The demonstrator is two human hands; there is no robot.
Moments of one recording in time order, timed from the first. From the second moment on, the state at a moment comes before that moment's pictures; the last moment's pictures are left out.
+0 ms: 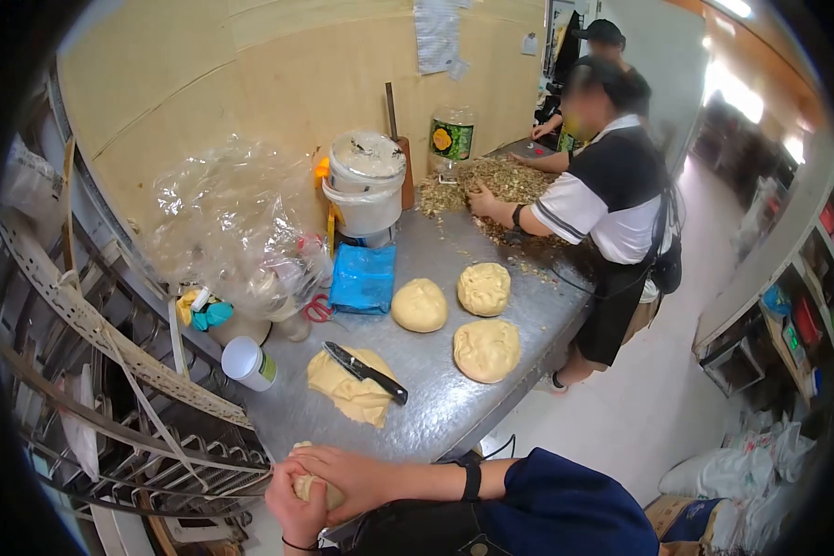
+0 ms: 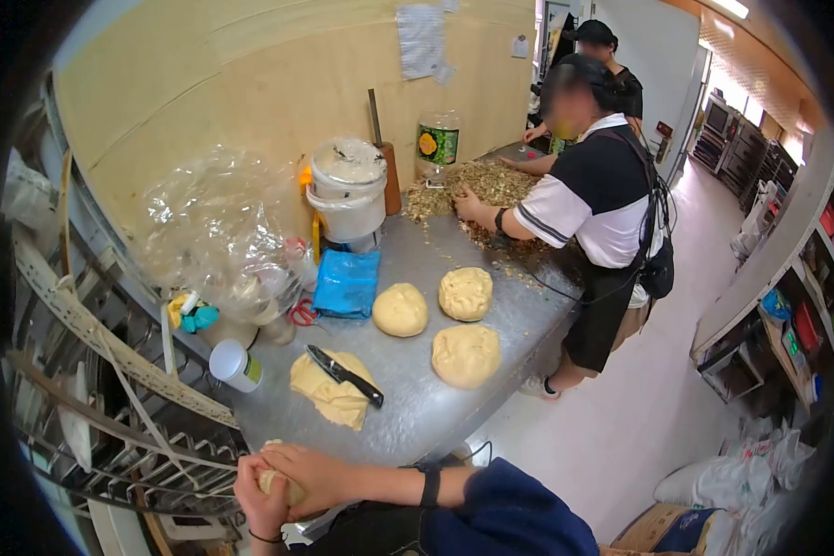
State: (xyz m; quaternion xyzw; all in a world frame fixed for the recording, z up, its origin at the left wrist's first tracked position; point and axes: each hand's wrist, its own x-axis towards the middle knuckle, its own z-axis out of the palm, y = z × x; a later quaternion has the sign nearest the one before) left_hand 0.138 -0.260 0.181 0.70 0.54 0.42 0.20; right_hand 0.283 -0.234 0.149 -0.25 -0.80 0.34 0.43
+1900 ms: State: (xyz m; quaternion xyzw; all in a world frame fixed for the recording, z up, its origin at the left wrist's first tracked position) left_hand 0.113 -0.065 0.039 0.74 0.57 0.20 0.30; right_hand 0.391 -0.079 0.058 -0.65 -0.66 0.38 0.09
